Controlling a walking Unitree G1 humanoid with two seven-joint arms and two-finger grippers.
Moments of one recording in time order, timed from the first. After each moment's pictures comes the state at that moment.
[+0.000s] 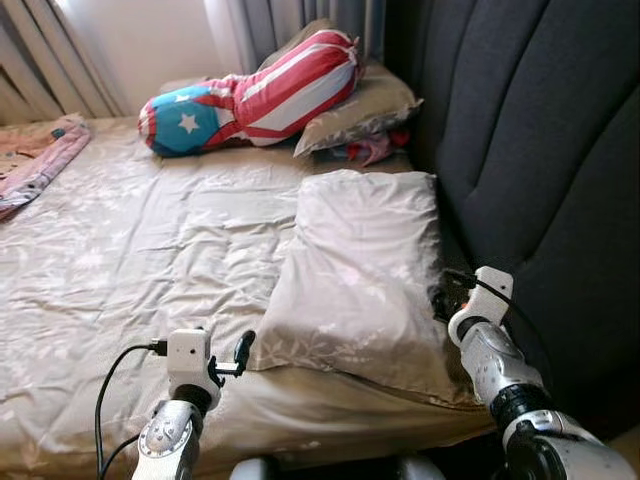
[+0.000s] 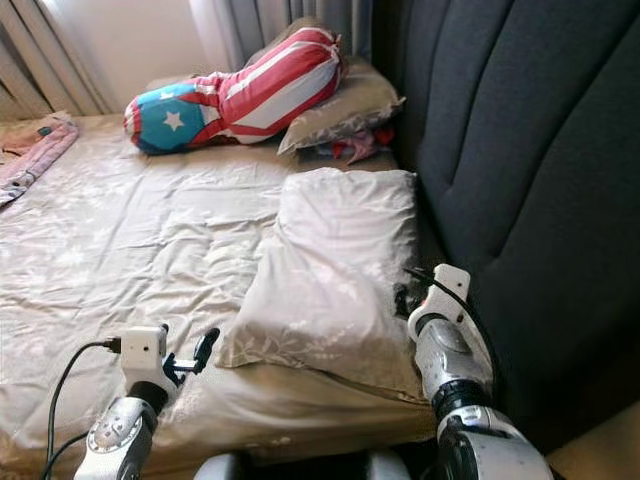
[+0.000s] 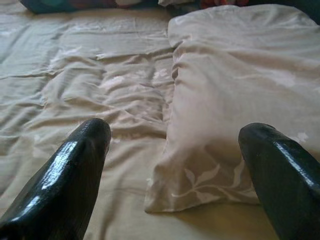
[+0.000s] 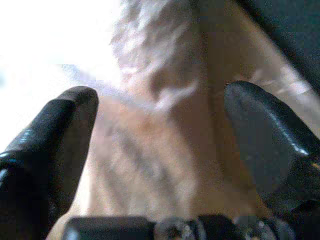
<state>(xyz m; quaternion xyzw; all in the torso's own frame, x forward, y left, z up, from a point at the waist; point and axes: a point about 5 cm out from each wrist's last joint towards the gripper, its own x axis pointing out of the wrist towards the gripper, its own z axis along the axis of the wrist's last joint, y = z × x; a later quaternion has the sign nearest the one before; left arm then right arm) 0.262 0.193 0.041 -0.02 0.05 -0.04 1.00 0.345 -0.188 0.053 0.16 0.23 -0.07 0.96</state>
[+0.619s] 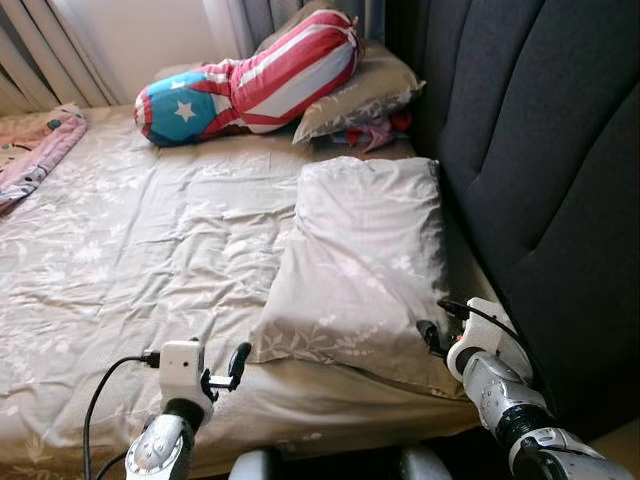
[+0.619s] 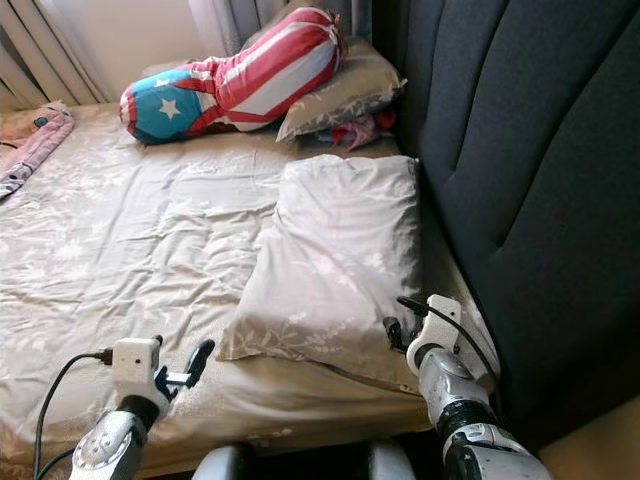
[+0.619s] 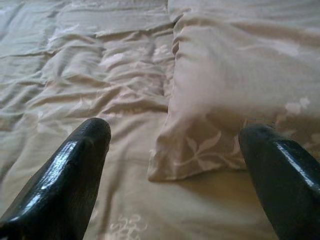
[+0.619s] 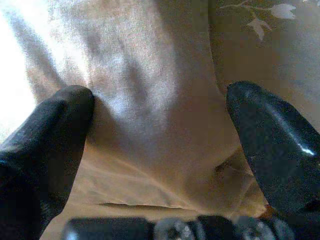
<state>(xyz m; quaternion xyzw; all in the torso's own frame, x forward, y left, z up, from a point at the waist) 0.242 0.199 0.040 -0.01 0.08 -0.05 1.00 0.319 -0.192 0.019 0.16 0.30 -0.04 0.94</state>
